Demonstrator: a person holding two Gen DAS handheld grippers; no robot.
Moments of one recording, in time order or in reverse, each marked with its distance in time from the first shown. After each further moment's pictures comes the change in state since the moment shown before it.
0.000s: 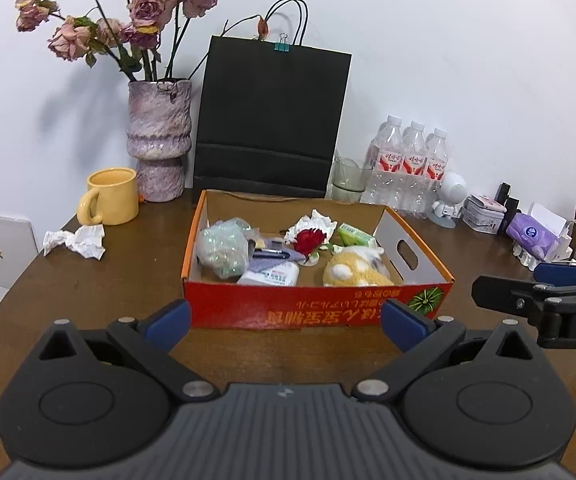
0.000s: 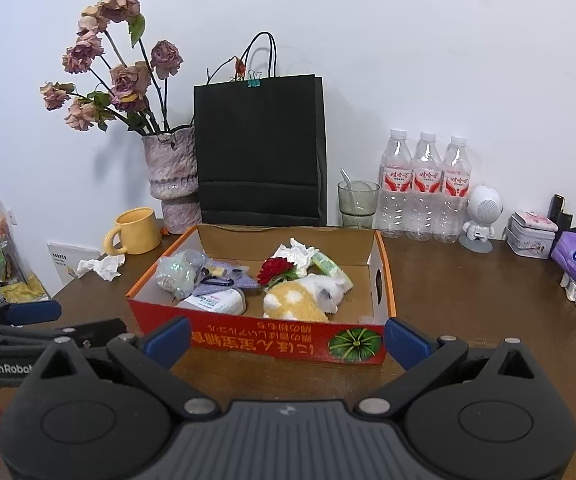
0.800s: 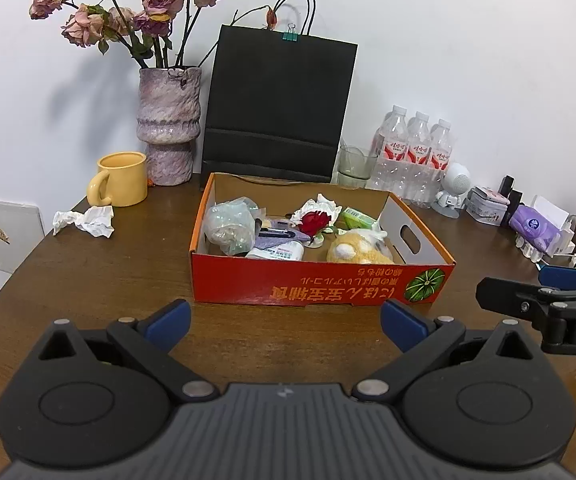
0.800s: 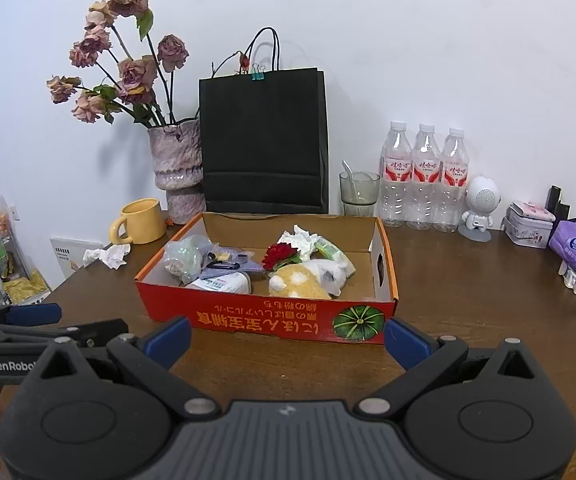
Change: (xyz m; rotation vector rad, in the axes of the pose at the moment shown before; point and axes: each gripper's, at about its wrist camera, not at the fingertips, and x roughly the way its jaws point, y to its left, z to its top) left arm -0.010 0.001 -0.015 -0.010 0.022 0.017; right arm -0.012 0.005 -0.017 0.002 0.009 0.002
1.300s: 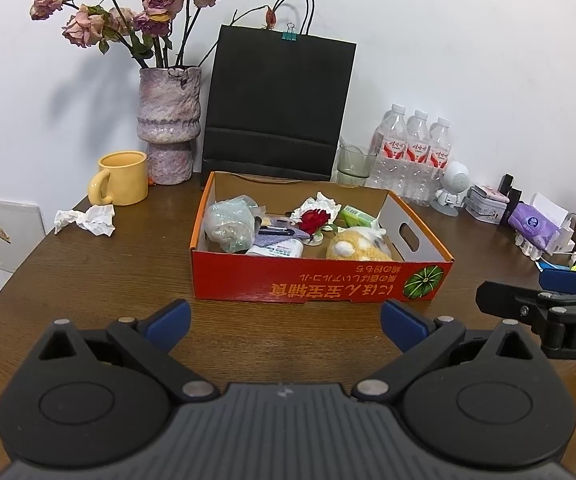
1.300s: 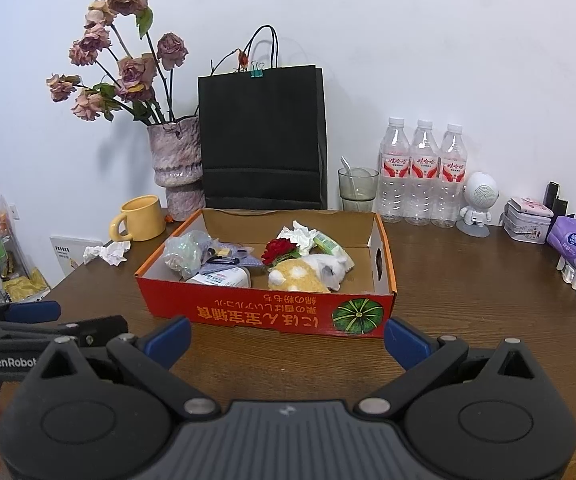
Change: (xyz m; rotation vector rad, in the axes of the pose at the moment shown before) left arm -0.004 -0.002 -0.002 0.003 0.001 0.003; right arm -0.002 0.001 -0.005 0.003 0.007 -0.003
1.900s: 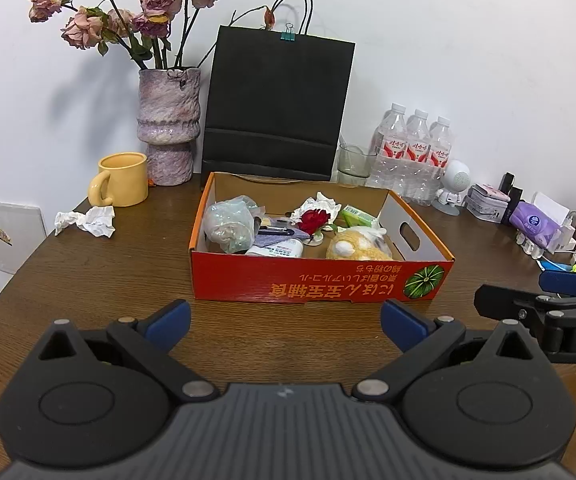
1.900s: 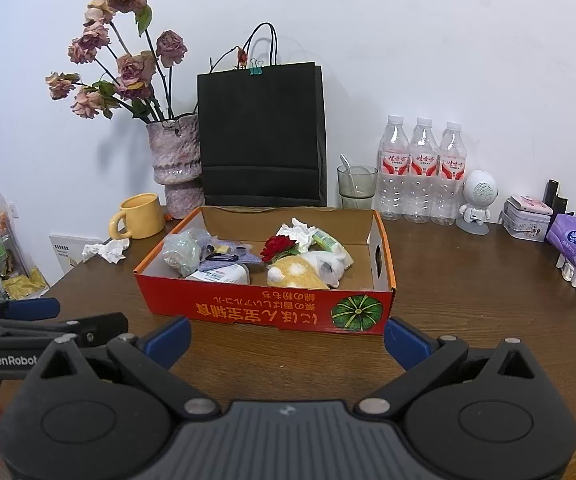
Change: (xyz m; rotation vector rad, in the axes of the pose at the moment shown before) left arm 0.001 -0.002 0.000 0.006 -0.002 0.004; right arm -0.002 -0.001 -0.003 0.000 0.003 -0.001
